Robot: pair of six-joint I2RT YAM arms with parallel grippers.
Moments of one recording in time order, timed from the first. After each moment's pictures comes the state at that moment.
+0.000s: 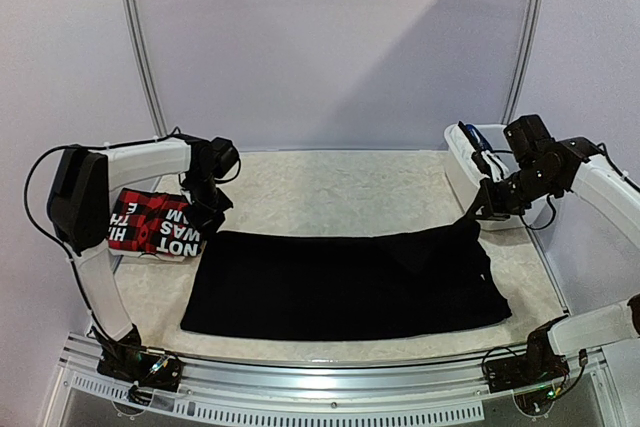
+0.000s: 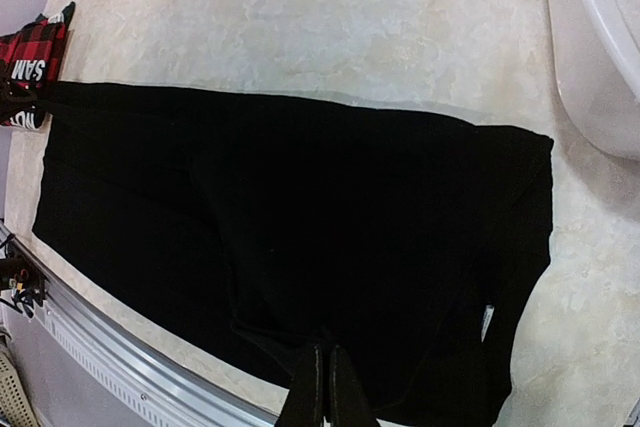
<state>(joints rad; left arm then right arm) -0.41 1.88 1.42 -1.04 -0.19 -1.22 0.30 1.22 1.17 -1.00 -0.27 0.23</state>
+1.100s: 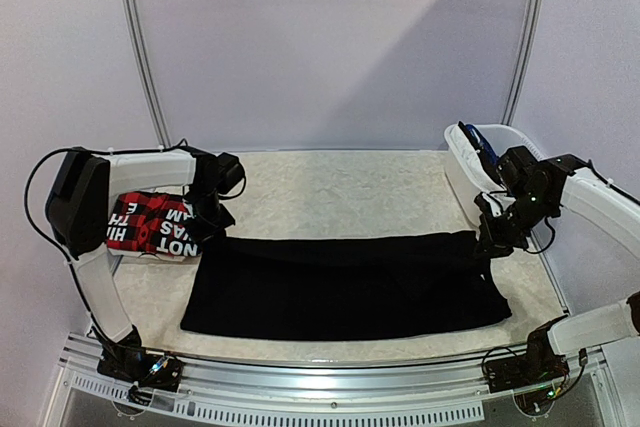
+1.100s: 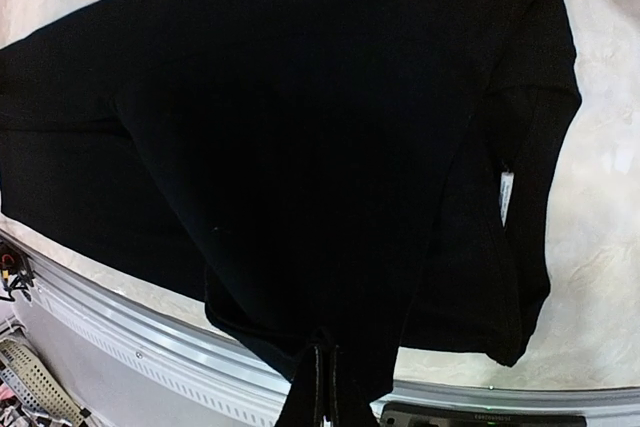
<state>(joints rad) -0.47 1.86 1.31 -1.04 -0.19 -1.22 0.30 1.24 1.03 -1.13 -0.27 0.33</state>
